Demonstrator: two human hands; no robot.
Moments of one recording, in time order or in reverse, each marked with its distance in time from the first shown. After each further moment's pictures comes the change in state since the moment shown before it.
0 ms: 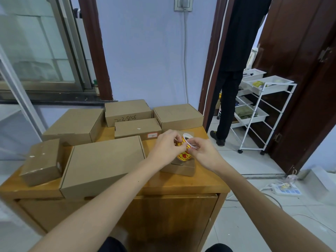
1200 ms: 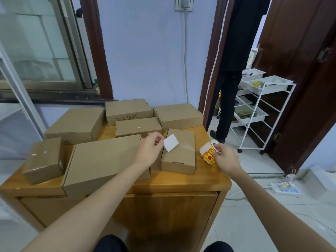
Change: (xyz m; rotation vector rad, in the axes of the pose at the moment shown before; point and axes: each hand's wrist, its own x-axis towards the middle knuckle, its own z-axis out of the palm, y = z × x) left_hand -0.007 -0.056 -0.010 -0.090 0.068 -0.178; right_hand -0.016 0.049 -0.023 -0.250 0.261 0.379
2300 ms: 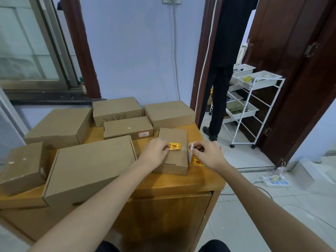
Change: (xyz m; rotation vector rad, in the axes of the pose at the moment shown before) left_hand 0.016 0.013 0.037 0.397 -0.220 0.176; right_hand 0.007 -0.020 0.007 -0.061 -0.022 -0.256
